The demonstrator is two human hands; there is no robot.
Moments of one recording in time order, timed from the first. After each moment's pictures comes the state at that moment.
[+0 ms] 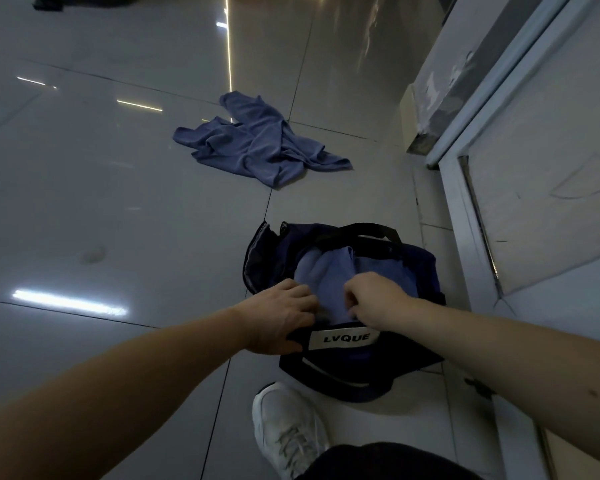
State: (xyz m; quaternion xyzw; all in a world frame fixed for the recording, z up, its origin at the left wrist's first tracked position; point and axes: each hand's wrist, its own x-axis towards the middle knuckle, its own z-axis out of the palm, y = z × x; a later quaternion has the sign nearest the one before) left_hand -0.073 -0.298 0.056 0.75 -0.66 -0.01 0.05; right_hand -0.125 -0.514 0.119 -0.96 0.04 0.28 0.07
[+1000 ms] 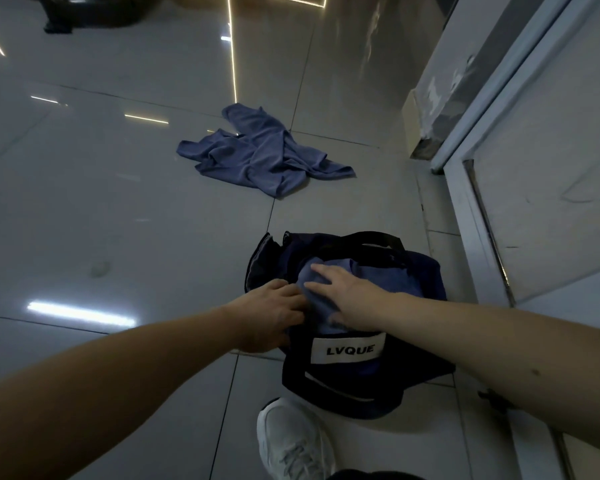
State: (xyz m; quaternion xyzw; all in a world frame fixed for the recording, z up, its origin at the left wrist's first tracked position) left_hand -0.049 -0.289 0.064 0.76 -0.64 -0.03 0.01; right_hand -0.095 -0.506 0.105 -0.95 -0.13 0.29 0.01
